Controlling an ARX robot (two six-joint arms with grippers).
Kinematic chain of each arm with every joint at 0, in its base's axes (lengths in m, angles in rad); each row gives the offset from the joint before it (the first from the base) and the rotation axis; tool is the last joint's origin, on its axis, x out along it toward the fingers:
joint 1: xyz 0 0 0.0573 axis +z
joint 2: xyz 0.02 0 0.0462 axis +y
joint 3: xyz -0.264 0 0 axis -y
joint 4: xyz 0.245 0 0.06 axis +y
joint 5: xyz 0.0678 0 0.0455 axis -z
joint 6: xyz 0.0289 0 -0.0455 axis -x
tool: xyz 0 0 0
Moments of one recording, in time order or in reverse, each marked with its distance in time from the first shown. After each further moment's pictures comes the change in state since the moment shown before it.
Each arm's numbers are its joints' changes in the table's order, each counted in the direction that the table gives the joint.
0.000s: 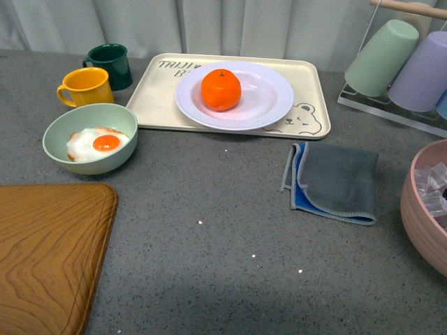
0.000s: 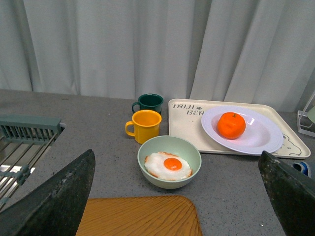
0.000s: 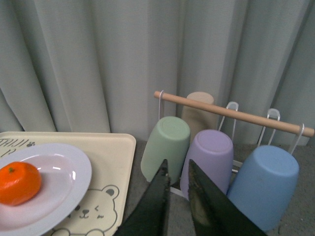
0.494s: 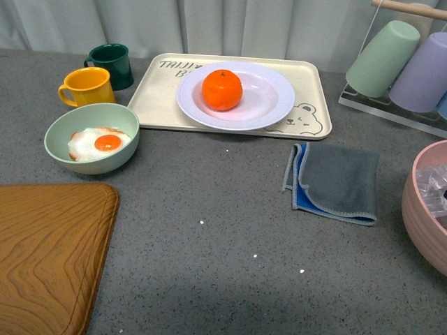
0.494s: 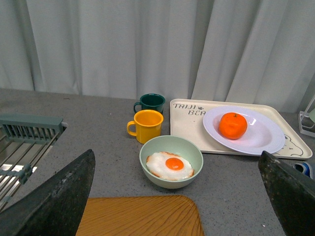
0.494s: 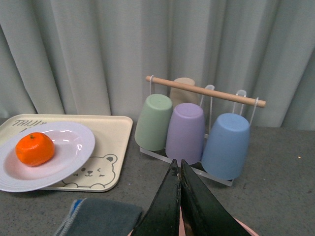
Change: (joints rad) left arm 0.000 0.000 0.000 0.000 0.000 0.000; right arm -0.104 -0.429 -0.354 0.079 -0.110 0.005
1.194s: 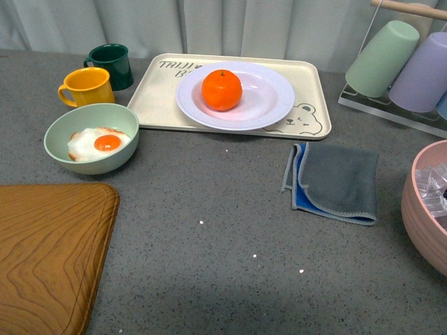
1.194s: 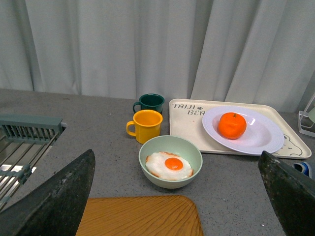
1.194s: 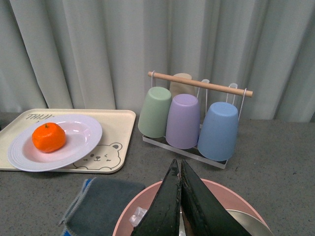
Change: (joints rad) left arm 0.000 0.000 0.000 0.000 0.000 0.000; right arm -0.004 -0.541 -0.141 0.396 -0.005 0.000
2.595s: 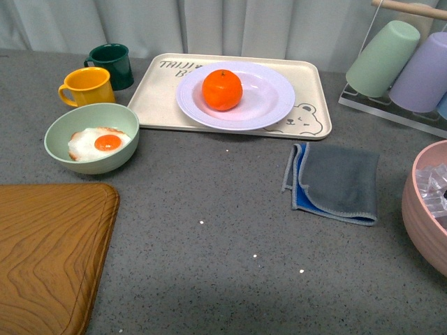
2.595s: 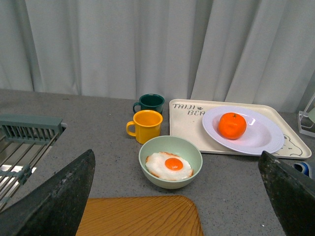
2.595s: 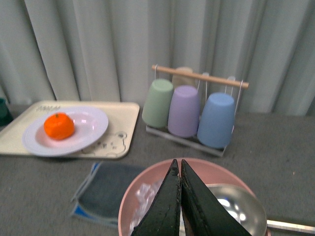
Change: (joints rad) left arm 0.000 0.000 0.000 0.000 0.000 0.000; right arm 0.000 -0.632 -0.007 0.631 -0.001 0.000
